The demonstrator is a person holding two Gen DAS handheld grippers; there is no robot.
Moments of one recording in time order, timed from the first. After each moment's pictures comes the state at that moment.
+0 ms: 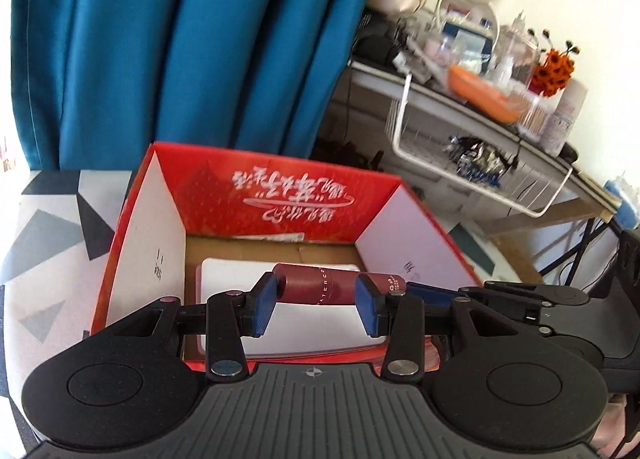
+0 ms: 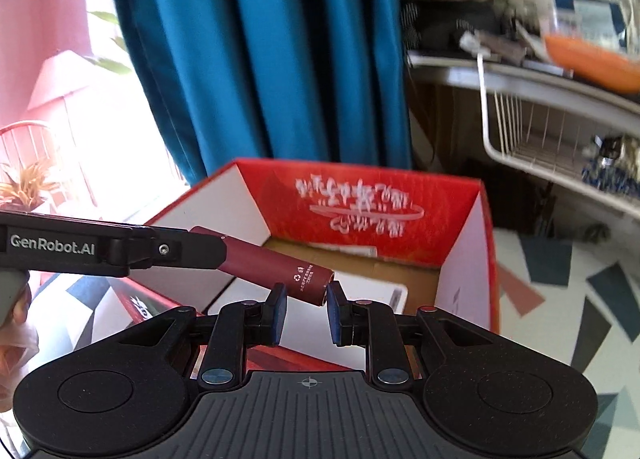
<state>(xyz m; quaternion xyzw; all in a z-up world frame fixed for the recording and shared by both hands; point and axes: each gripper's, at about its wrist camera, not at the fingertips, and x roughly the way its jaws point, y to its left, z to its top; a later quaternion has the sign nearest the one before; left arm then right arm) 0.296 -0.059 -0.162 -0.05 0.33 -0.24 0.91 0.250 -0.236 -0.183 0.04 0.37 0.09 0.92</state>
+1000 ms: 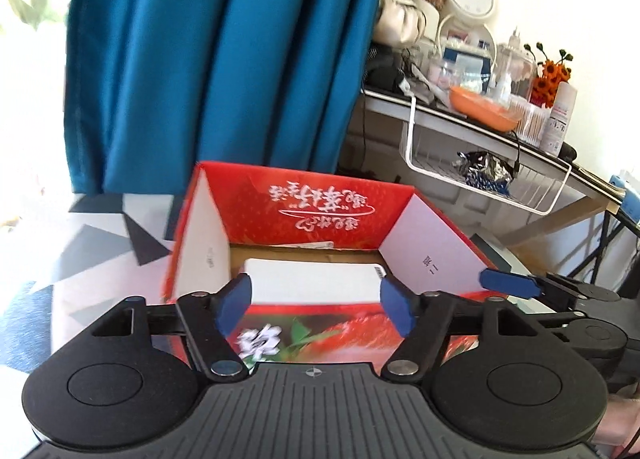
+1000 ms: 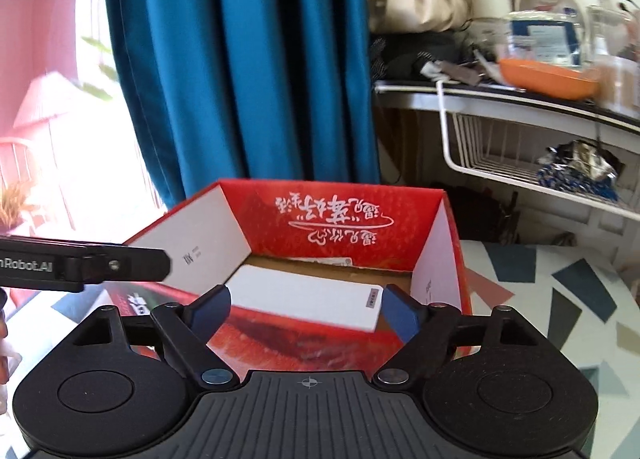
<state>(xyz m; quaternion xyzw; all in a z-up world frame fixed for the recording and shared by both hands) 0.229 -0.027 -0.170 -0.03 0.26 -0.21 0.94 0.182 -0.225 -0.186 0.05 0.28 0.03 0.96</state>
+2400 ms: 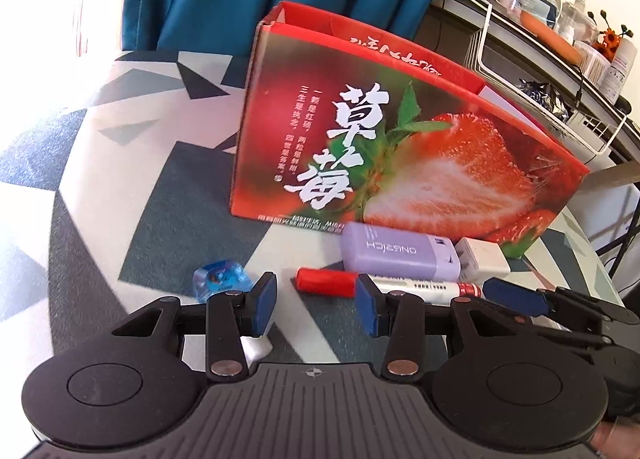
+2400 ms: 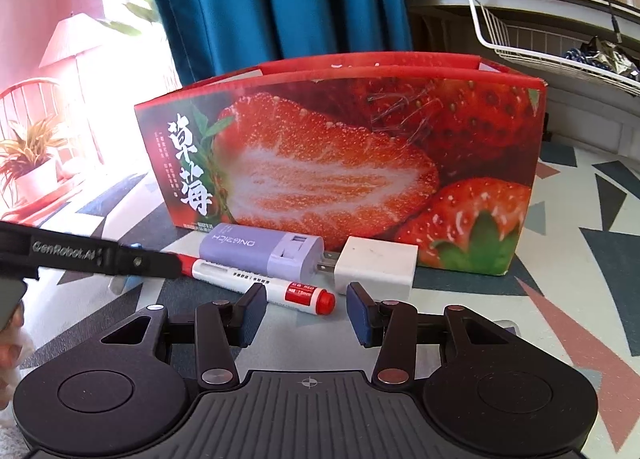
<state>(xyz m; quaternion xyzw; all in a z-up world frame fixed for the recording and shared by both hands) 0.222 0.004 -0.277 -0.08 0.37 -0.16 0.91 0.137 -0.195 -0.278 0.05 0.37 0.08 0.93</state>
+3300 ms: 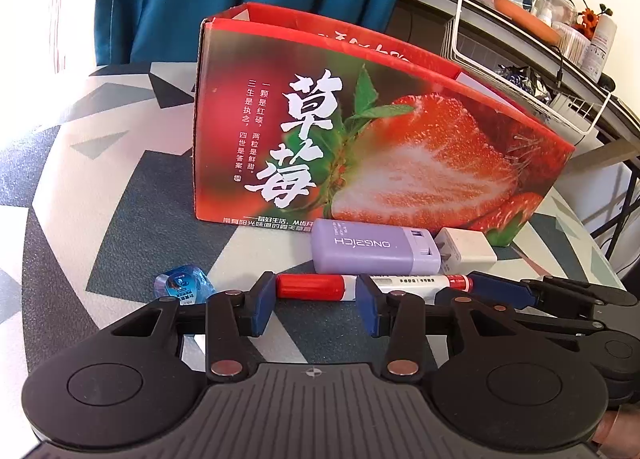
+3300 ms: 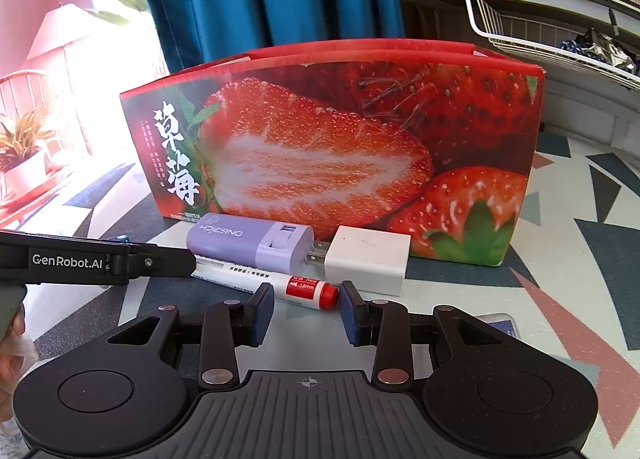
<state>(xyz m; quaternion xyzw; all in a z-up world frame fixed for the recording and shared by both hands) 0.220 -0.014 -0.282 -0.05 0.36 -0.18 0.92 0.142 -0.196 -0.281 0.05 0.38 0.06 0.92</state>
